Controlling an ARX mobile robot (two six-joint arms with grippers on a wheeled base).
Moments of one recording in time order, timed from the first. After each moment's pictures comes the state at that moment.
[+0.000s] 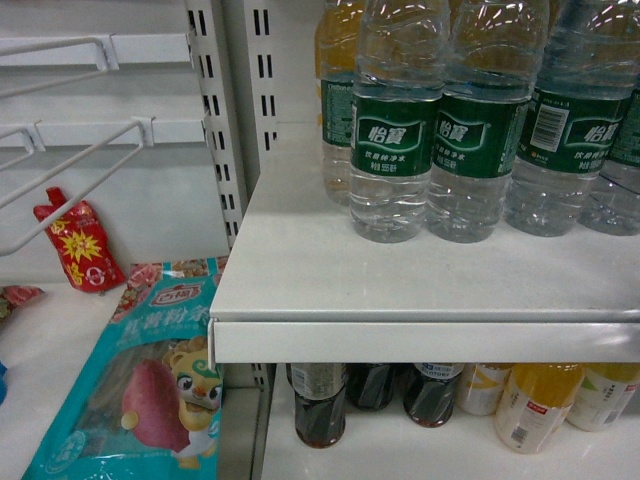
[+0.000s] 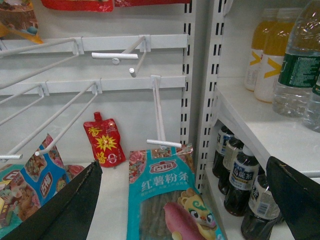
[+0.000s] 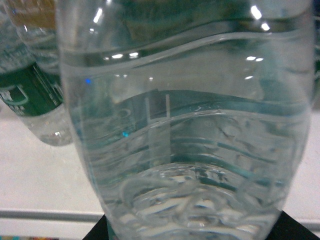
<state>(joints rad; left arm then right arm) 0.00 0.01 0.01 0.00 0.00 0.00 0.16 1.09 0.49 0.27 0.04 0.11</state>
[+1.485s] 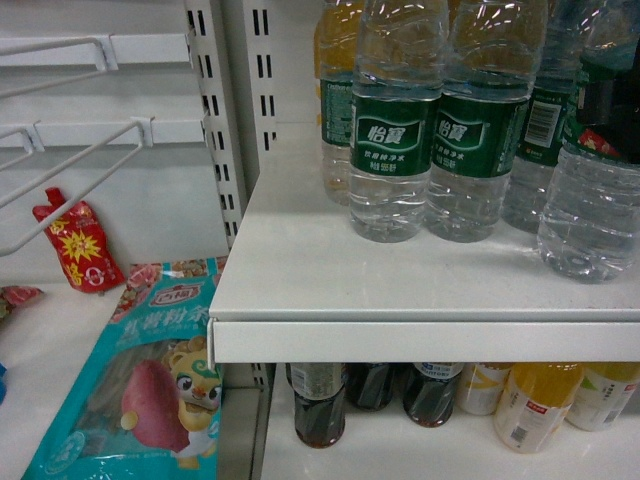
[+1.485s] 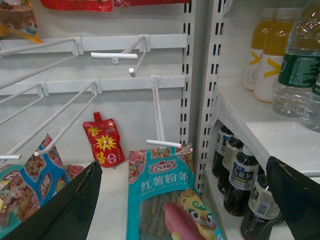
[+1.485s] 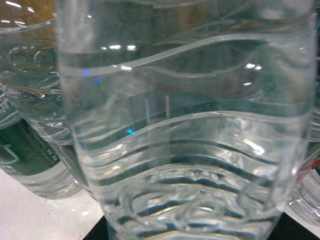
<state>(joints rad) 0.00 0.01 0.01 0.00 0.00 0.00 0.21 1.47 0.74 0.41 0.05 0.08</state>
